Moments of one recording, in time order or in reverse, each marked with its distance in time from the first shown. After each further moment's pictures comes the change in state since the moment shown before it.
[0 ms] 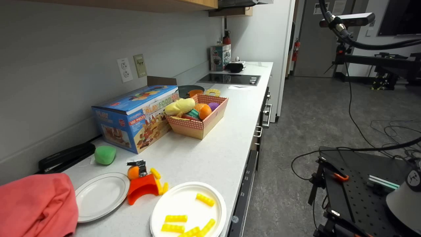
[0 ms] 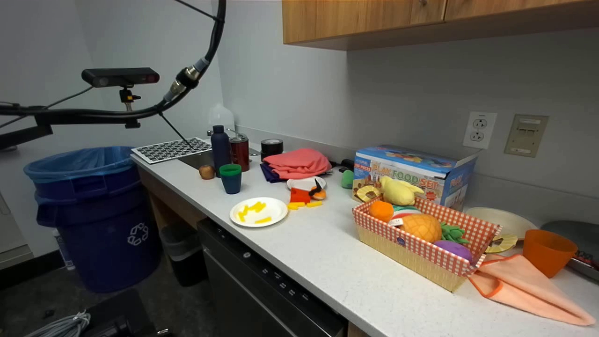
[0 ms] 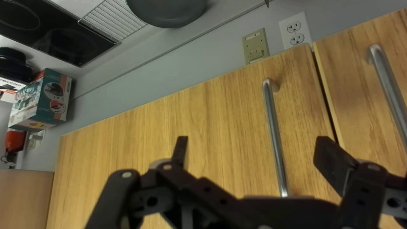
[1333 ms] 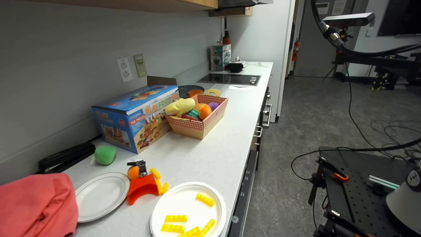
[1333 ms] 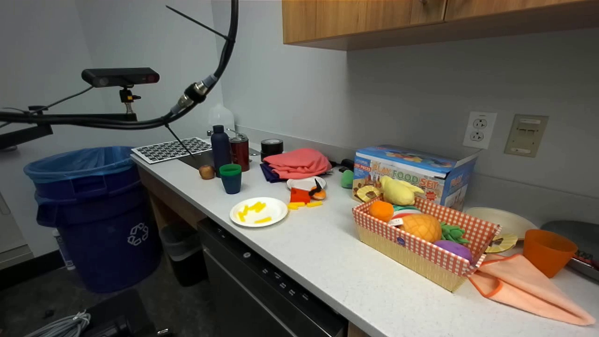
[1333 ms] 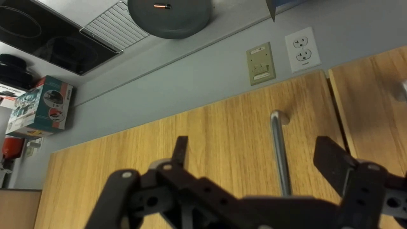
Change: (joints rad) arm -0.001 0.057 -0.002 0.001 -0.016 0.016 0.000
